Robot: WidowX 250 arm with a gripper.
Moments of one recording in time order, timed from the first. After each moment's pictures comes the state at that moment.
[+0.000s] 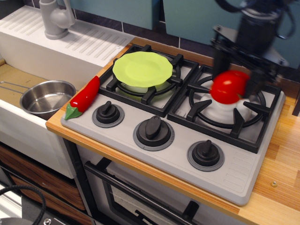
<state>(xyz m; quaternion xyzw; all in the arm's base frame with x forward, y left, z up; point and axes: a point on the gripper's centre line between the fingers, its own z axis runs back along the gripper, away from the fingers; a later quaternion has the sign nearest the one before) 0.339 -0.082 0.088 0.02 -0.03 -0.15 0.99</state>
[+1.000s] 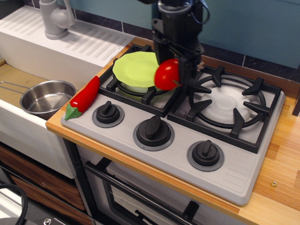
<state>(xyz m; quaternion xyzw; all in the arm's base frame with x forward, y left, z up) 0.340 0.002 0.075 0.00 -0.09 -0.20 0.98</state>
